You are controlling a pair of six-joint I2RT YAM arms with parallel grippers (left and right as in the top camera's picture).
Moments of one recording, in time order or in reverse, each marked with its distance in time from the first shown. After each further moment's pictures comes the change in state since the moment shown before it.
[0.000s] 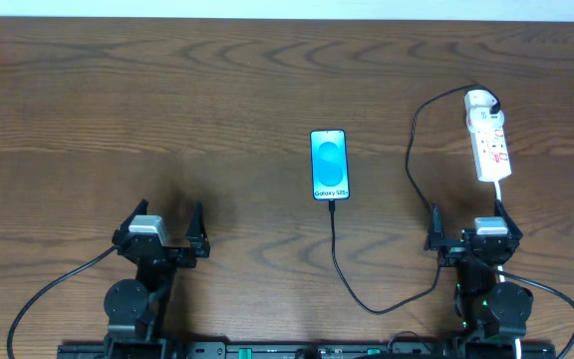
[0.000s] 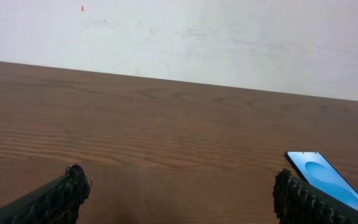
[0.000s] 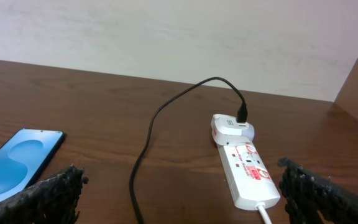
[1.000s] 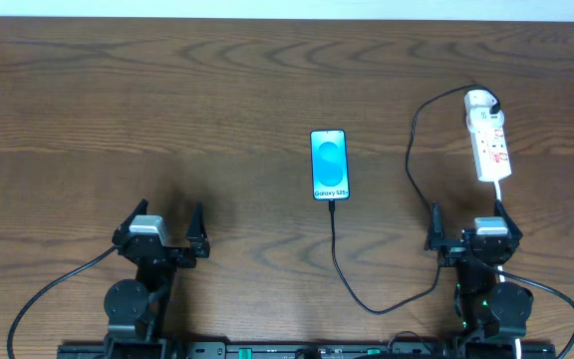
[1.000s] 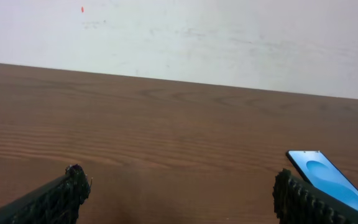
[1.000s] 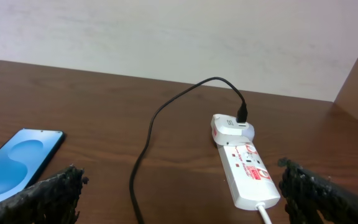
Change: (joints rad) left arm 0.000 0.000 0.000 0.001 0.000 0.015; right arm 0.000 0.000 0.000 0.000 0.000 0.000
